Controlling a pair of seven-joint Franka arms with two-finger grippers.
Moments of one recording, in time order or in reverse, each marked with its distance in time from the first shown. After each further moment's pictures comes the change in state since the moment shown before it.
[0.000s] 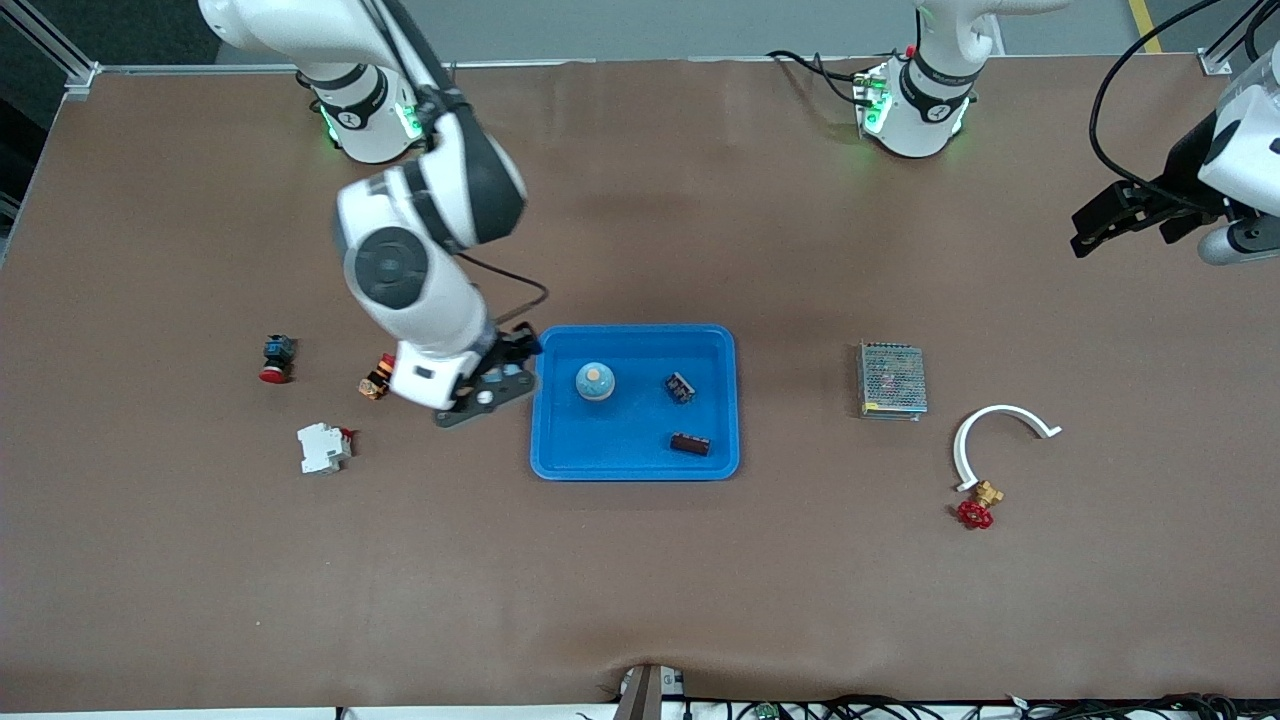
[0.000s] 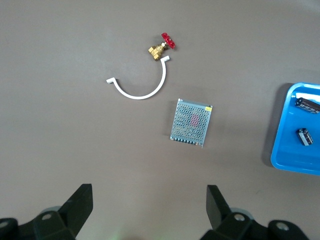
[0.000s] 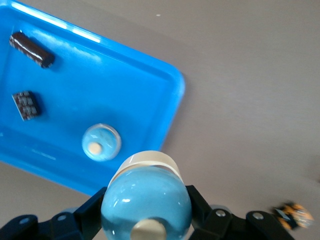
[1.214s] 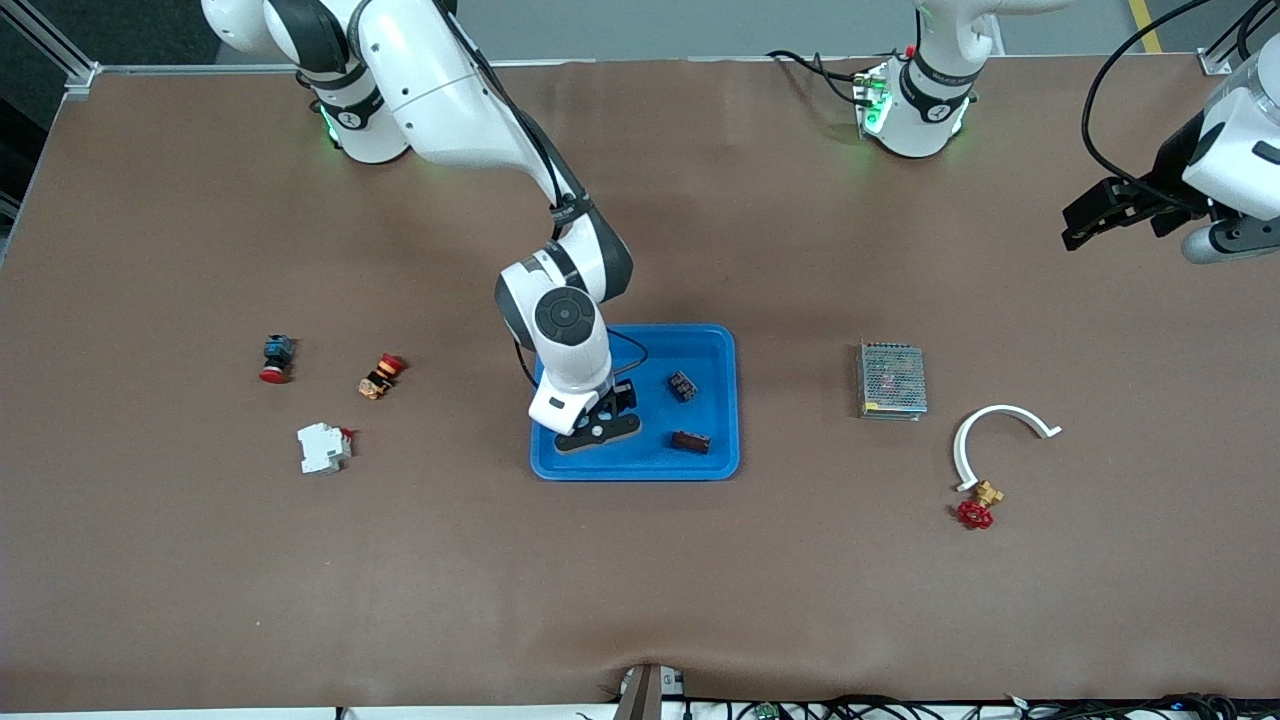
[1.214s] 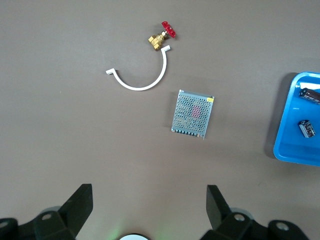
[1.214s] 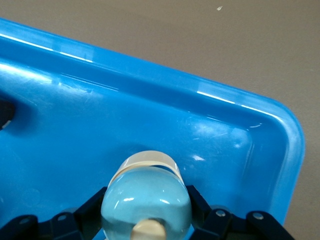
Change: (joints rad) left arm 0.000 -0.001 -0.003 -0.005 0.000 -0.026 0.000; right arm 0.082 0.363 0.022 0.095 0.001 0.386 0.212
